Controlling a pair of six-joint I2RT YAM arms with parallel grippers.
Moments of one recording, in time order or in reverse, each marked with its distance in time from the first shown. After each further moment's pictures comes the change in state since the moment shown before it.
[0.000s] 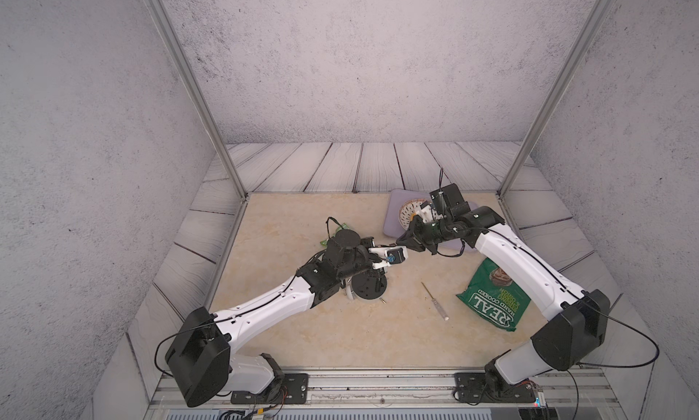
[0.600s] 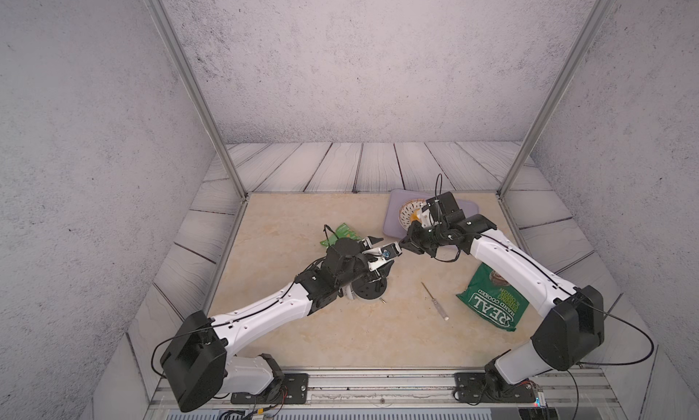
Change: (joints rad) left arm -0.013 -0.078 -0.070 -0.060 -0.180 -0.263; right arm 0.003 0.000 -0.166 0.163 0.171 -0.084
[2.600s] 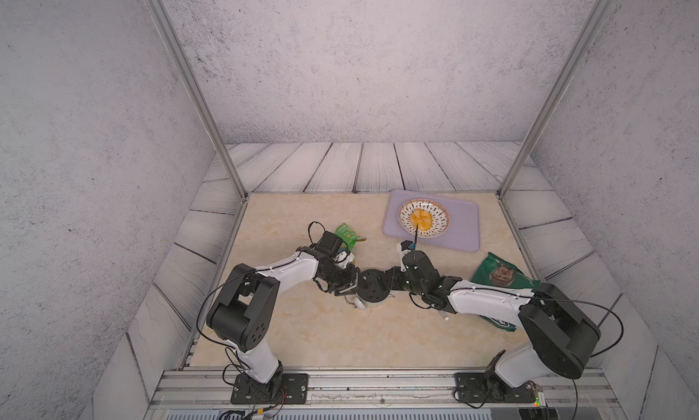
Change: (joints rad) left arm 0.352 0.431 0.116 -0.578 0.617 -1.081; right arm 0.266 -0.020 -0.613 0.853 0.370 -0.127
